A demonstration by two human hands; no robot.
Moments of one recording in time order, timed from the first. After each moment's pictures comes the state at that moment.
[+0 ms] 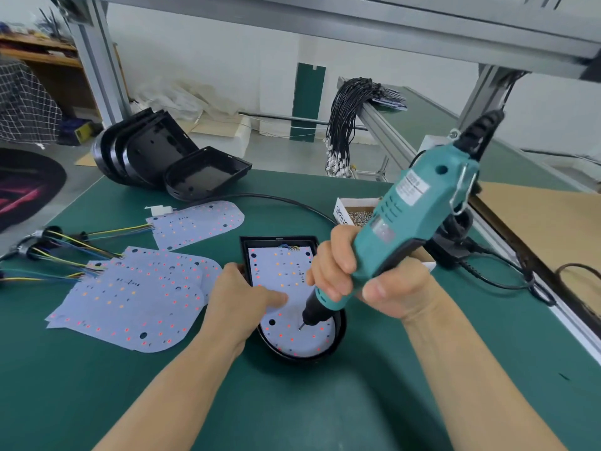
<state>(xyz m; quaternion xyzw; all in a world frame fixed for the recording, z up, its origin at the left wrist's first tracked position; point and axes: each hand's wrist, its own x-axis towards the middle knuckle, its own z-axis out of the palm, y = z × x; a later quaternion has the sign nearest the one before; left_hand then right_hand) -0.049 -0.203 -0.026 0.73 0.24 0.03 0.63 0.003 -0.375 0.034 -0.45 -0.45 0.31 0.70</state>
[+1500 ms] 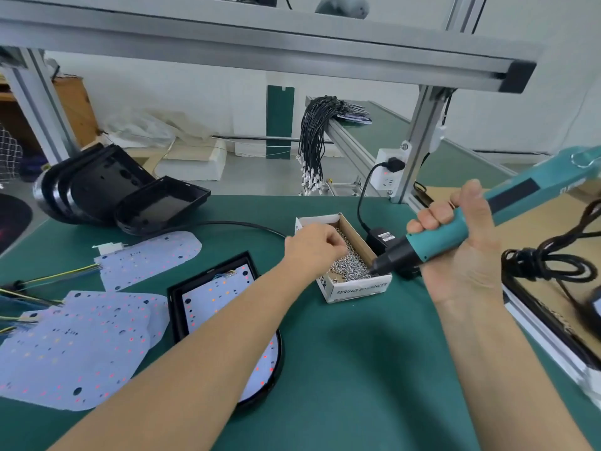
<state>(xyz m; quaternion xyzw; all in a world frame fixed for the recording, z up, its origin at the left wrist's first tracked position) 0.068 -0.322 0.026 0.90 -0.05 0.00 0.44 0.010 -0.470 0.077 -0.38 -0.12 -0.13 0.91</state>
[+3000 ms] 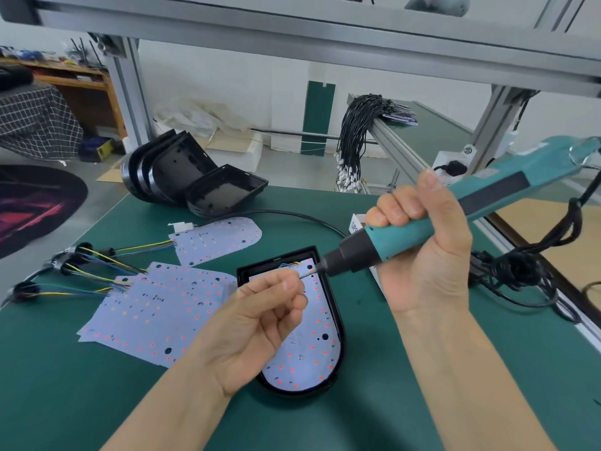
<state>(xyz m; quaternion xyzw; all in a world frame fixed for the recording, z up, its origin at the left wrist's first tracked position) -0.078 -0.189 0.012 0.34 0.06 -0.11 0.93 -0.024 -0.340 0.086 -0.31 -0.18 -0.04 0.93</state>
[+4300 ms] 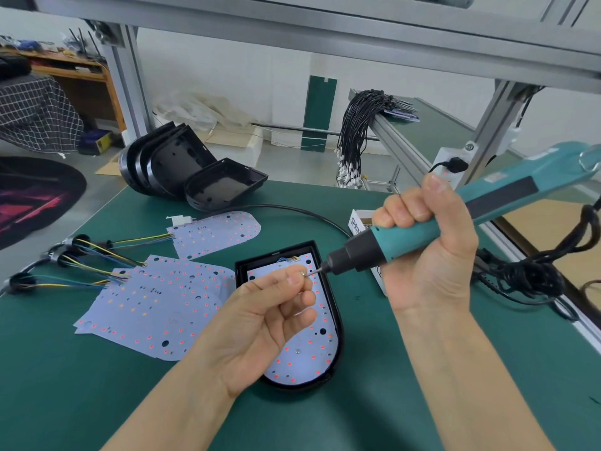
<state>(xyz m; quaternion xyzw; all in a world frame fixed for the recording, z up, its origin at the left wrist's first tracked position) -0.082 -0.201 0.017 0.36 0.09 -0.10 0.92 -0.024 -0.345 0.080 -0.33 -0.16 -0.07 0.93</state>
